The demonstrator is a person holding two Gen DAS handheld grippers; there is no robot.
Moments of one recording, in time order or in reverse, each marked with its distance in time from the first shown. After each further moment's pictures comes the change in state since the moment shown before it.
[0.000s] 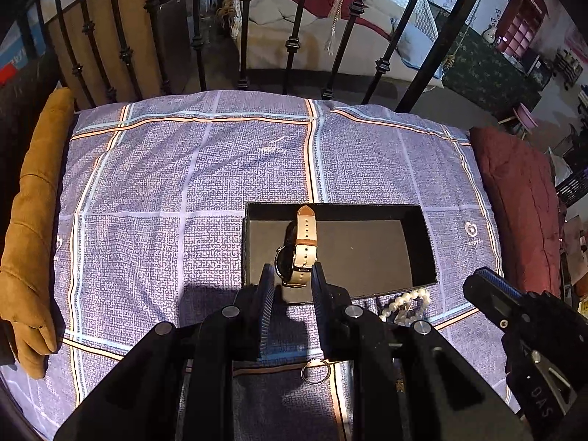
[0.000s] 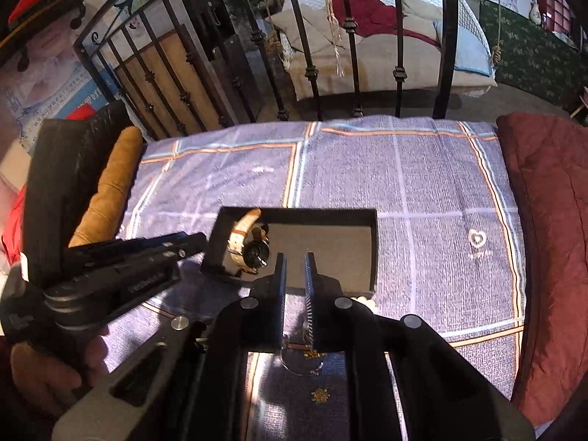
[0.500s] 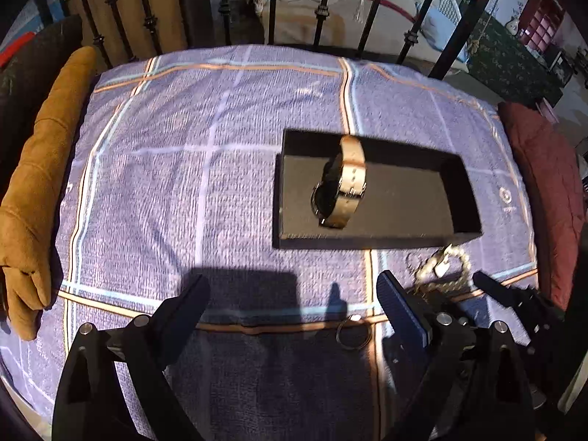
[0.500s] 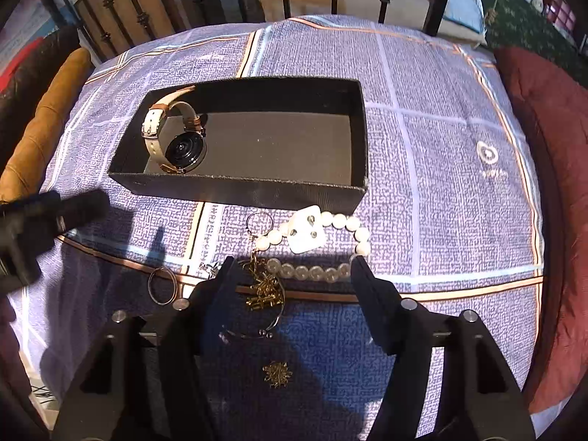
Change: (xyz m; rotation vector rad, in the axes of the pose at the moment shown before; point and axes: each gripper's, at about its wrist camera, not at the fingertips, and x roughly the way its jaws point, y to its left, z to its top) left arm 0.027 0.020 -0.056 -0.032 0.086 0.092; right arm 0.081 -0.016 -0.058 -0.033 0.205 -0.160
